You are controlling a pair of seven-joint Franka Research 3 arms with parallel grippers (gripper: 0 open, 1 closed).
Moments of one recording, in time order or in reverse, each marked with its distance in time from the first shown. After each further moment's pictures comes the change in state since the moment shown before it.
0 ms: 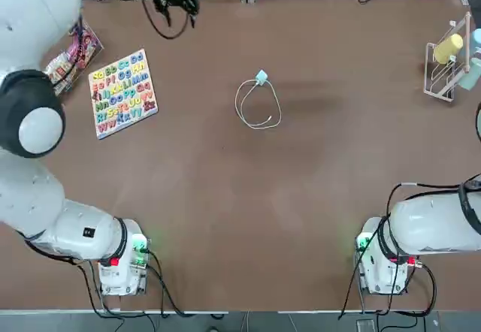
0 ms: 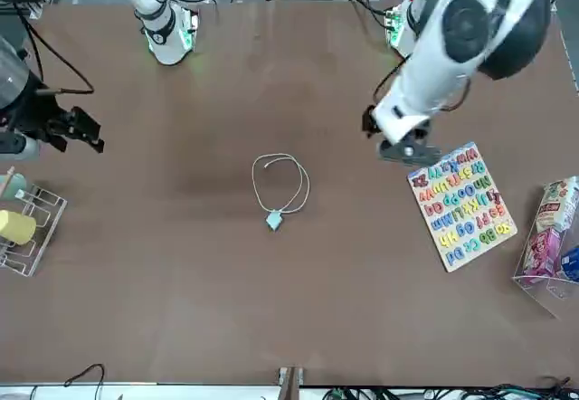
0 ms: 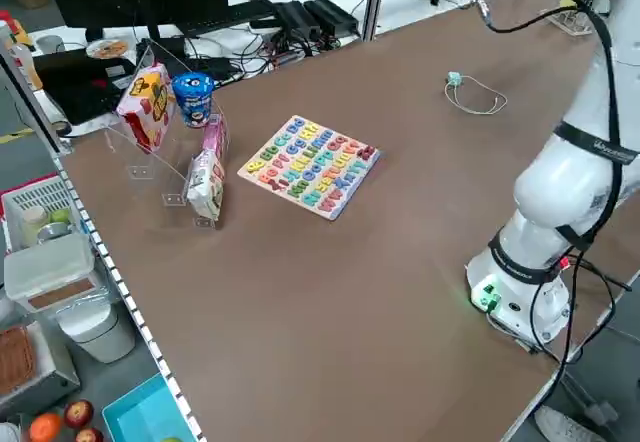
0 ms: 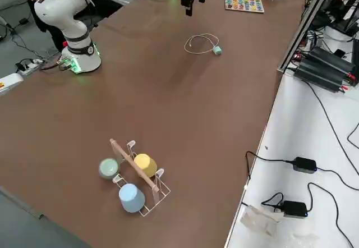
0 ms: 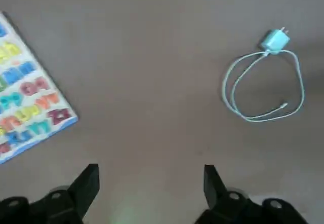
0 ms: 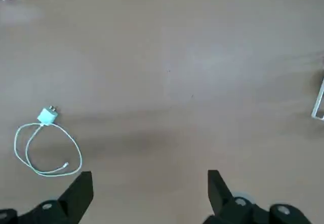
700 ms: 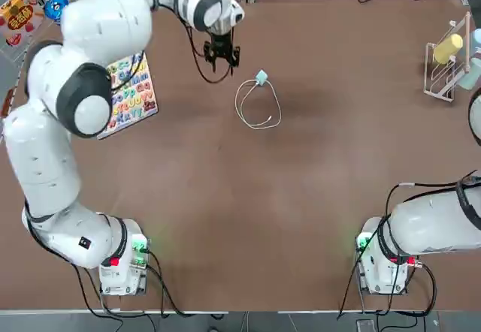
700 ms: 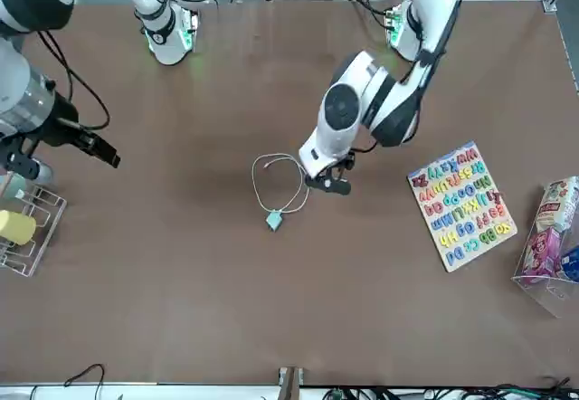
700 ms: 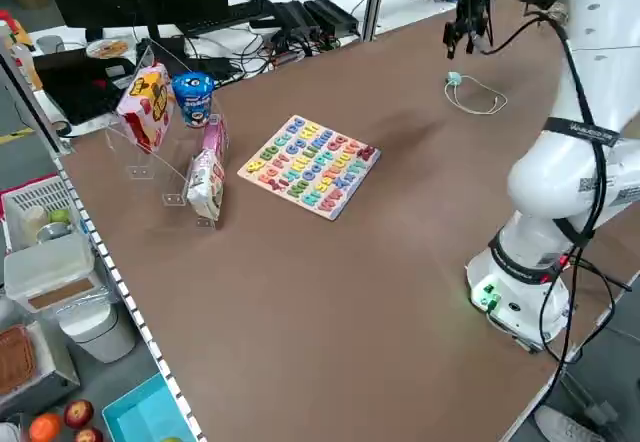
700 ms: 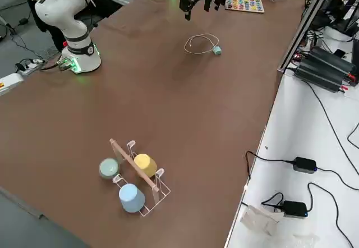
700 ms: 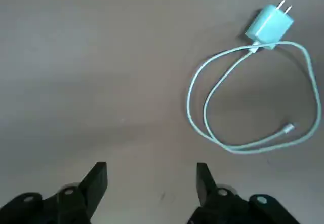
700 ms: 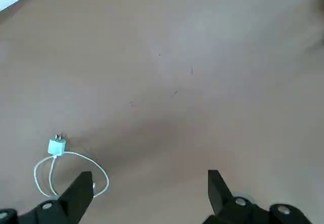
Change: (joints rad) left arm -0.199 0.330 0.001 -0.007 0.115 0.279 -0.187; right arm 0.049 0.051 0.000 -0.011 0.000 -0.003 0.414
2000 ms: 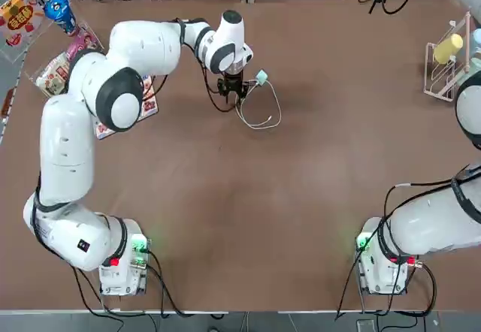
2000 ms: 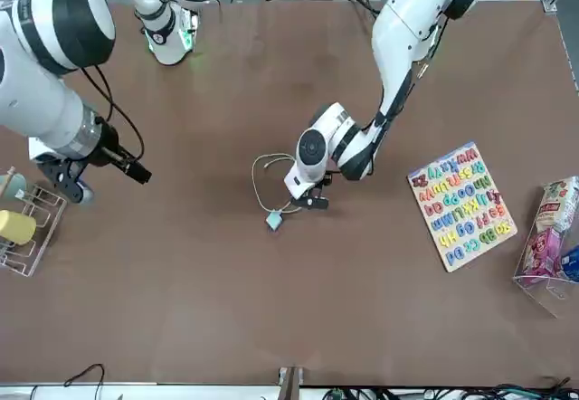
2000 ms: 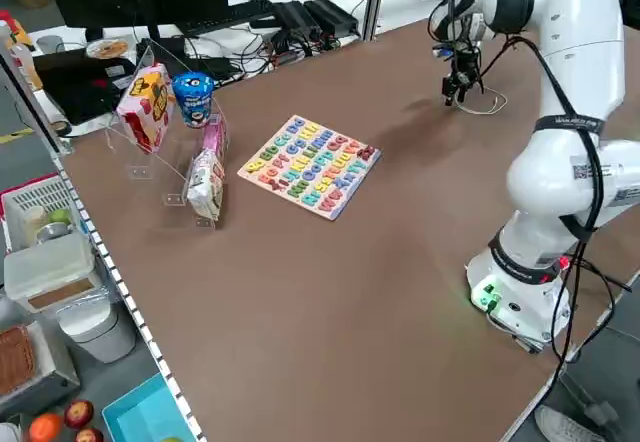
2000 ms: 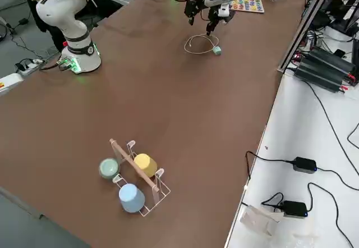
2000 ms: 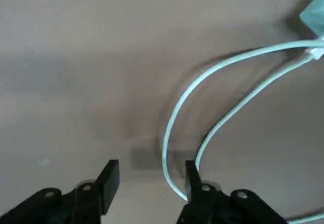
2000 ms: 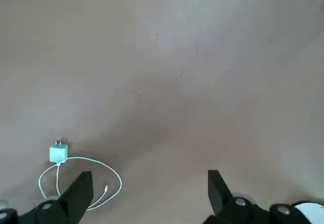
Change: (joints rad) left arm -0.052 0.228 0.003 0.005 0.086 0.205 -0.160; right arm 0.065 0.082 0.000 -0.001 0.001 0.015 0.171
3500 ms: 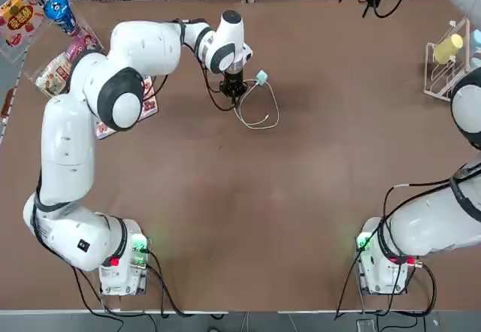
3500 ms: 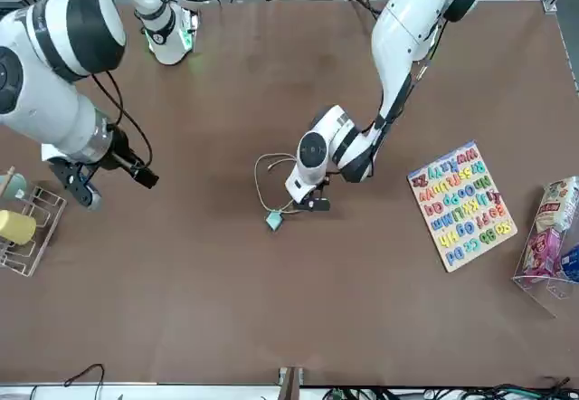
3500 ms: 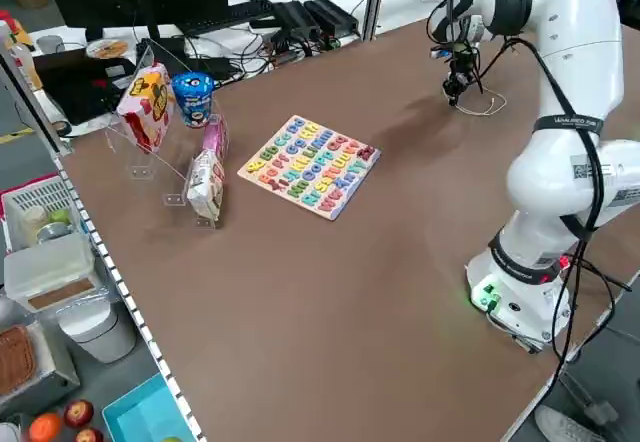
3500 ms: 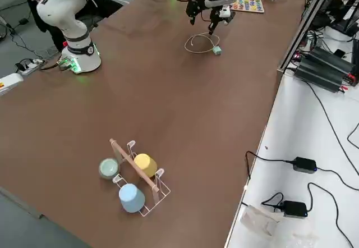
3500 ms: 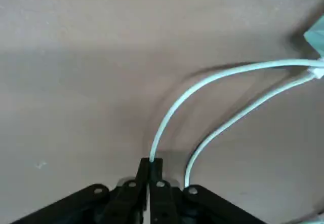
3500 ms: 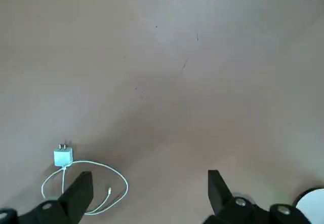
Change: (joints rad) left arm 0.002 0.004 0.002 0.019 0.003 -0.024 -0.048; right arm 0.045 0.022 -0.002 0.007 0.000 0.008 0.120
